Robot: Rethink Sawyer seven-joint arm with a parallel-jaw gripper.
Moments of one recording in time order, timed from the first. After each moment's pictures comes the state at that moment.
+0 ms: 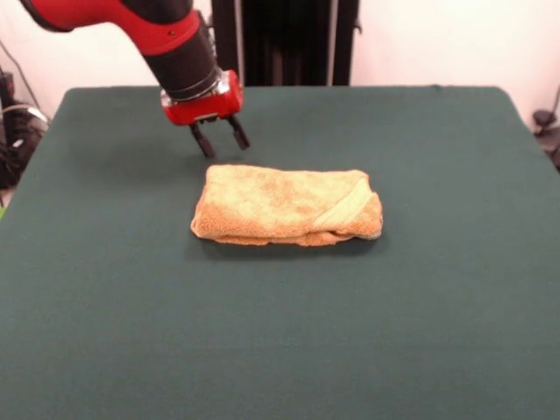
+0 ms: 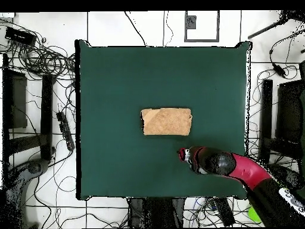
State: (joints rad) arm -0.95 -0.41 0.45 1.87 -0.46 0.52 1.57
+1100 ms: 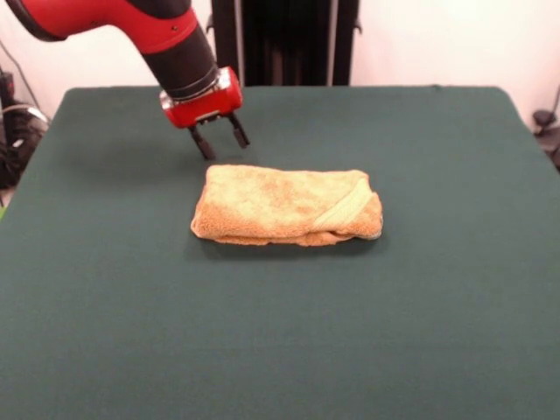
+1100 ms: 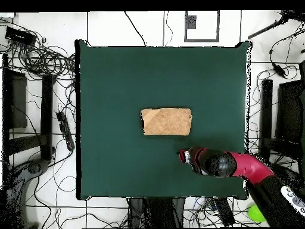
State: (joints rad) arm -1.05 -0.39 0.59 1.87 -0.66 0.56 1.57
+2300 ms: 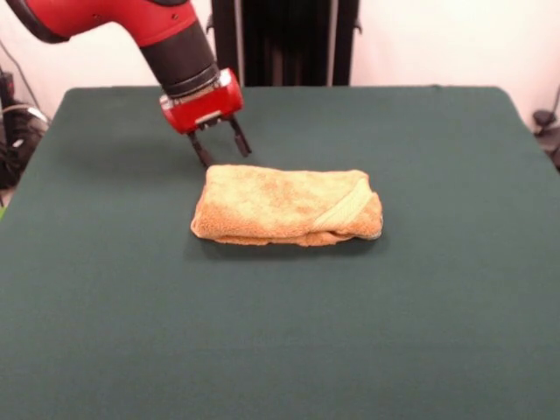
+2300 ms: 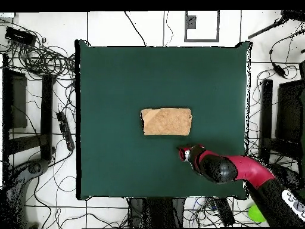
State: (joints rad) arm -1.16 -0.34 0.72 1.91 -0.80 0.41 1.57
